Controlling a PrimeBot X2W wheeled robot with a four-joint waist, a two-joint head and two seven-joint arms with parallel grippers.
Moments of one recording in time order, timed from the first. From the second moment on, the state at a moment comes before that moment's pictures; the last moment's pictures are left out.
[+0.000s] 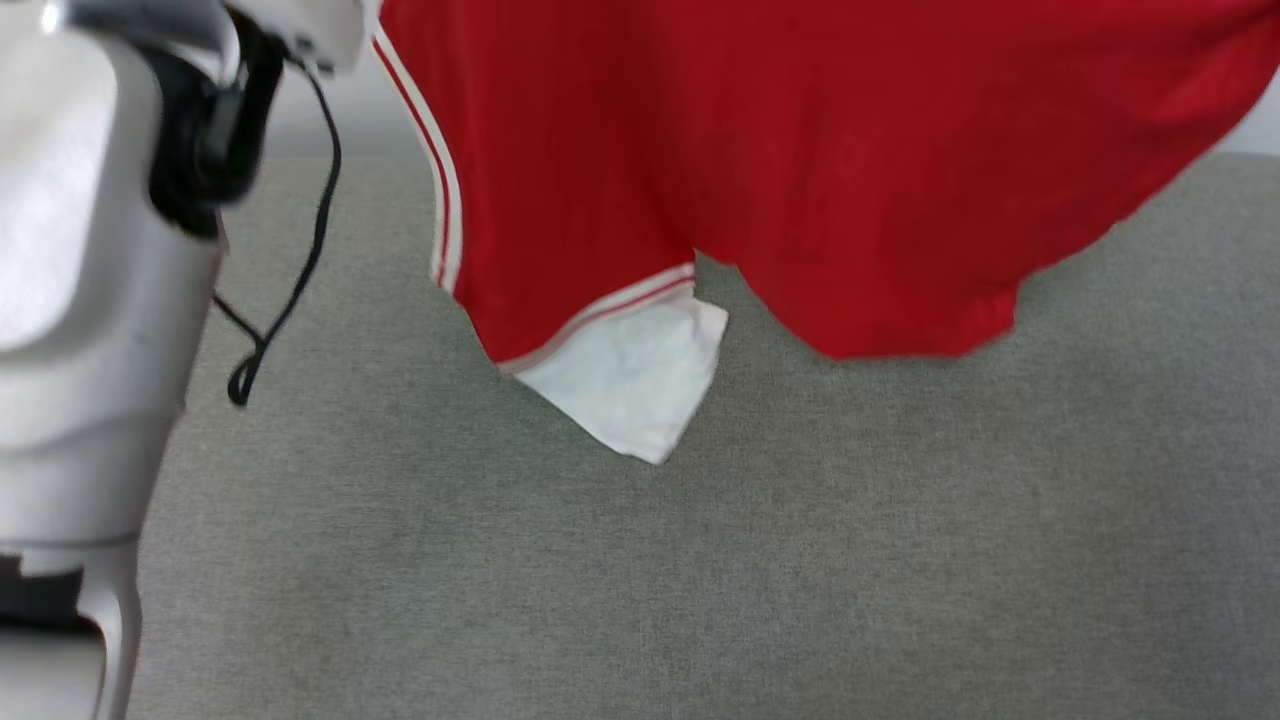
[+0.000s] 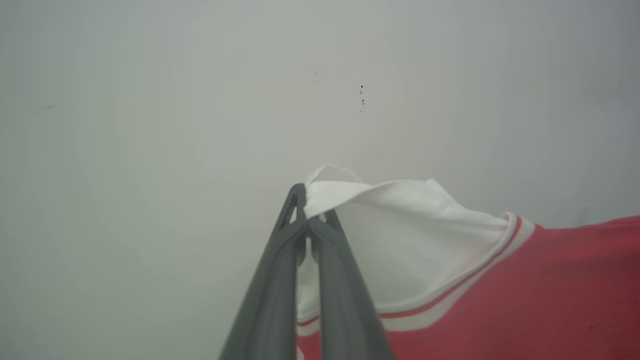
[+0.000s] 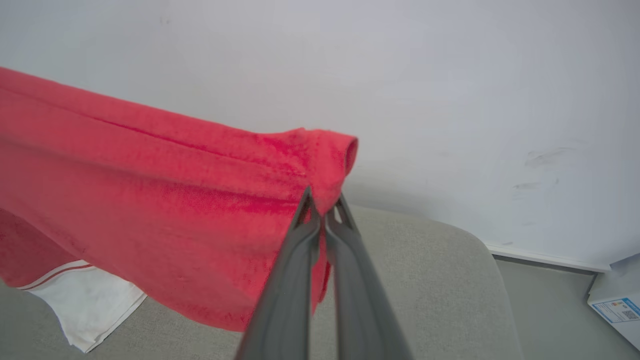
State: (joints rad) left arm -1.07 0.42 -0.40 0.29 -0.56 0.06 0.08; right arm -0.97 -0.44 0.07 0.29 0.42 0.13 0.85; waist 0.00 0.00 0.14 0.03
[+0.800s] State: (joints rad) left arm -1.80 0.46 -0.39 0.68 -0.42 0.01 -0.02; right arm -1.60 -0.34 0.10 0.42 0.29 0.13 0.47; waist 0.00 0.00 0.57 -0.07
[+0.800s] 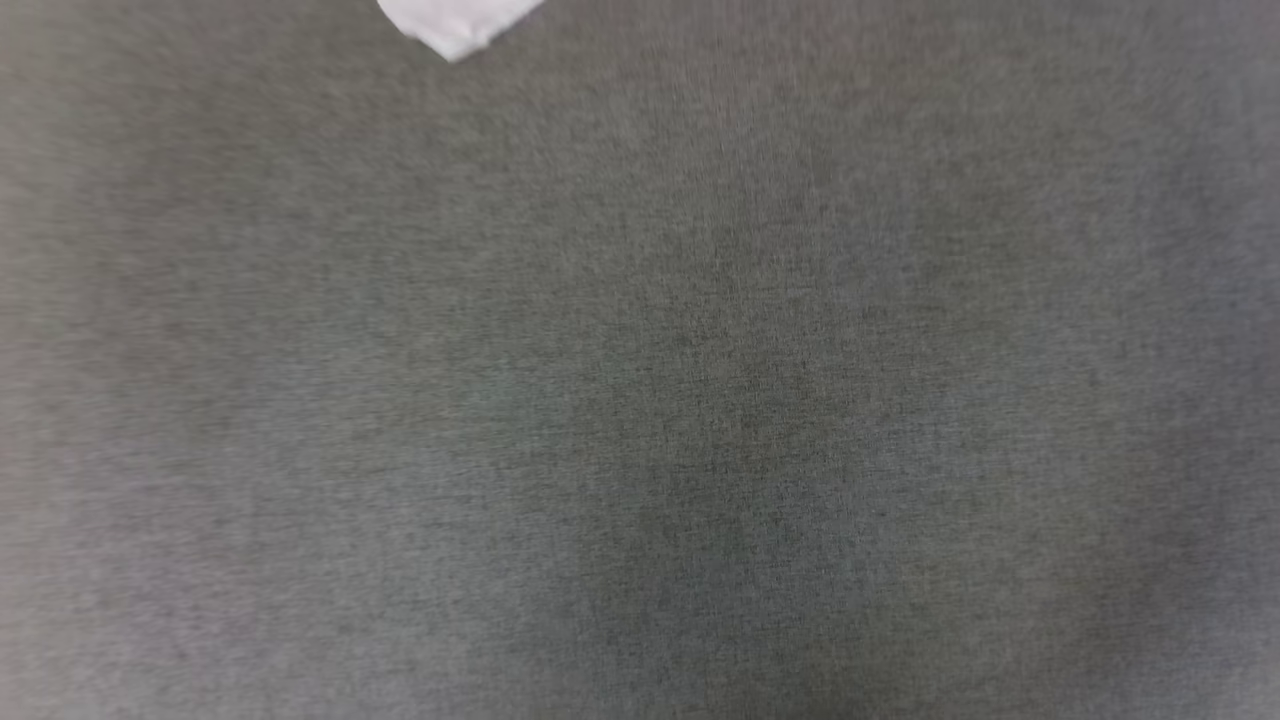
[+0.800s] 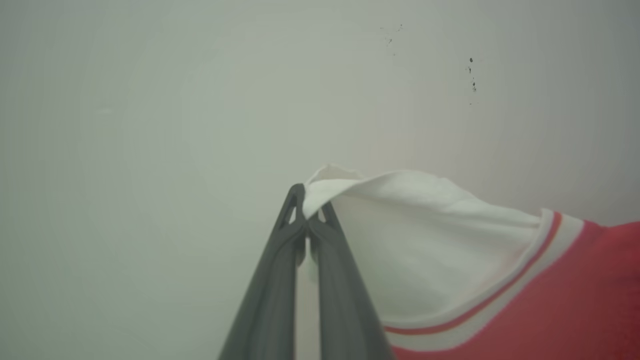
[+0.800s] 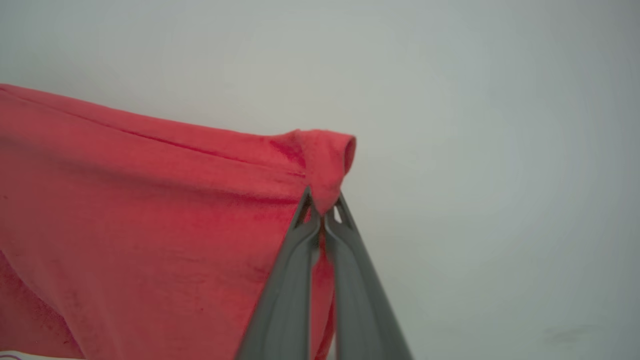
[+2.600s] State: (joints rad) left arm 0.09 0.45 -0.27 0.01 -0.78 0.35 -0.11; right arm -0.19 -0.44 0.25 0.33 0.62 0.13 0.17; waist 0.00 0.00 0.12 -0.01
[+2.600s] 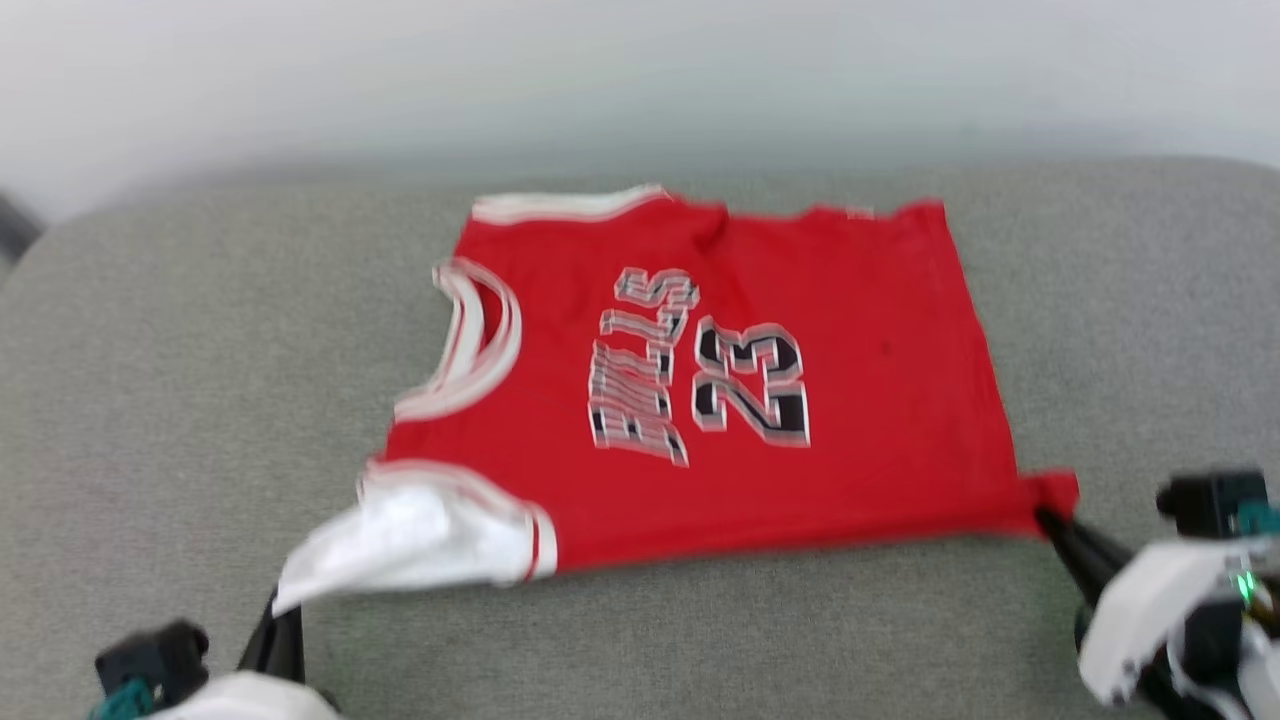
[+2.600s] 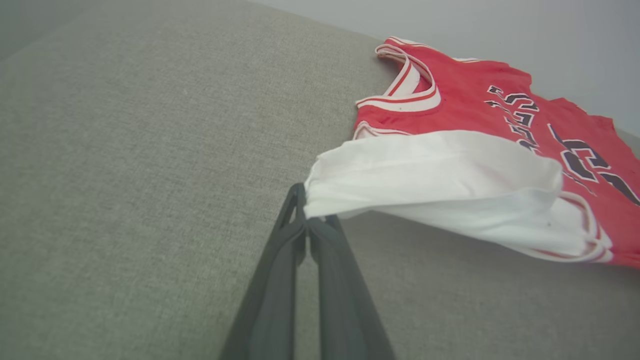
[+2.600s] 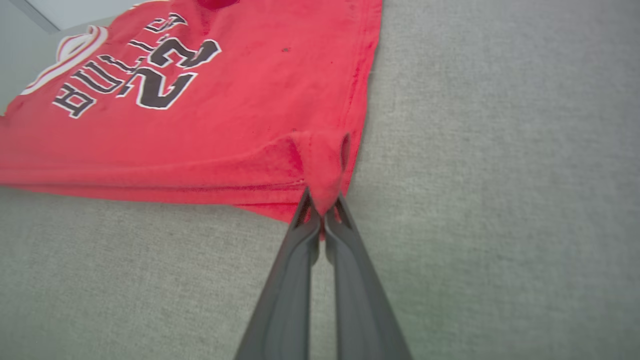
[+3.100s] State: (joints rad) left arm 0.15 0.50 -0.30 -0.22 -0.79 0.42 0.01; right arm 0.10 -0.23 -0.04 -0.08 0.42 0.13 0.46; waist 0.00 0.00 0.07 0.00
